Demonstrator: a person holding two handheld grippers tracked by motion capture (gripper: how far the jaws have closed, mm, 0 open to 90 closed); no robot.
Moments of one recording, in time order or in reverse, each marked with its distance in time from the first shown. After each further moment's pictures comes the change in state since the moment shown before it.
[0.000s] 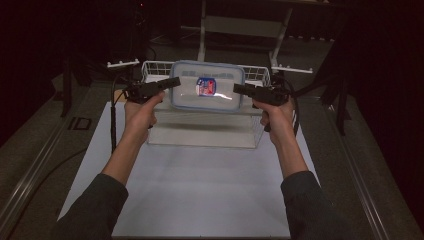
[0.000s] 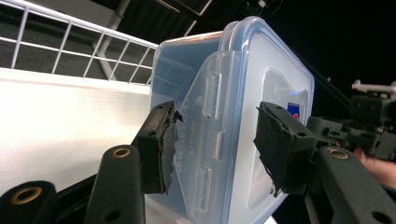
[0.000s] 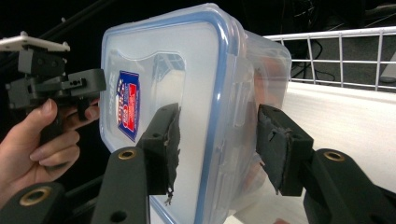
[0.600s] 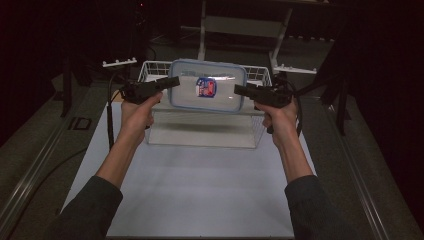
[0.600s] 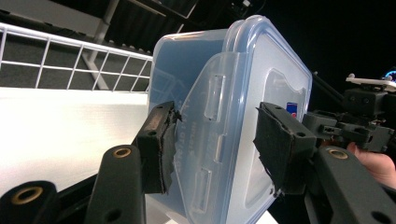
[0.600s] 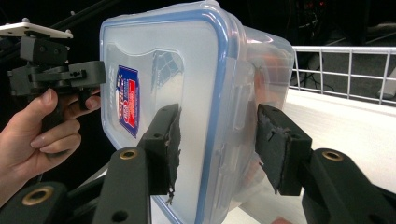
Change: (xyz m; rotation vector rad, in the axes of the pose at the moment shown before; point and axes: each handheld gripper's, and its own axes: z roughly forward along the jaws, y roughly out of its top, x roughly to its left) left arm -0.010 0.003 -0.011 0.006 -0.042 0.070; right arm 0.015 0.000 -0.012 -0.005 0.008 -0.079
